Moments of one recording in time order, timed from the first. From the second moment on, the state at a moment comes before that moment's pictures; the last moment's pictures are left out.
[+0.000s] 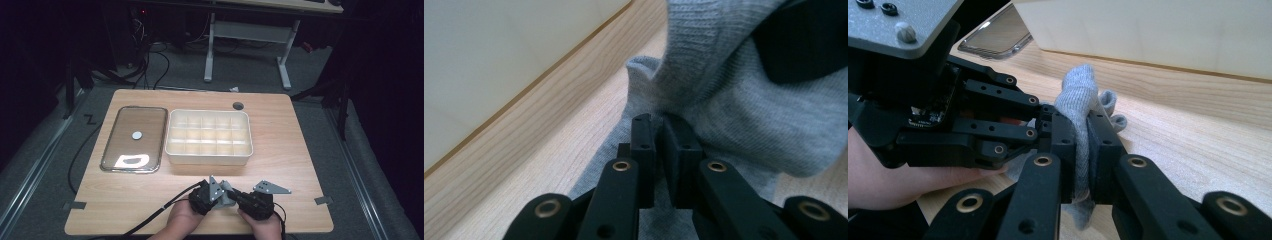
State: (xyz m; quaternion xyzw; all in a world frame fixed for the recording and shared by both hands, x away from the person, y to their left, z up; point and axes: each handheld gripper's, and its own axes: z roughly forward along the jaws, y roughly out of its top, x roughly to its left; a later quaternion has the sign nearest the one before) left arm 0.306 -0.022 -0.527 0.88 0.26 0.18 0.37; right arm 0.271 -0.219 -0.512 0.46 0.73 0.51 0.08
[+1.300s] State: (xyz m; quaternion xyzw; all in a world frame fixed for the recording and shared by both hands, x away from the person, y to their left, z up) left arm 0.306 0.077 -0.535 0.82 0.34 0.02 0.46; right arm 0.275 -0.158 -0.496 0.43 0.80 0.39 0.17
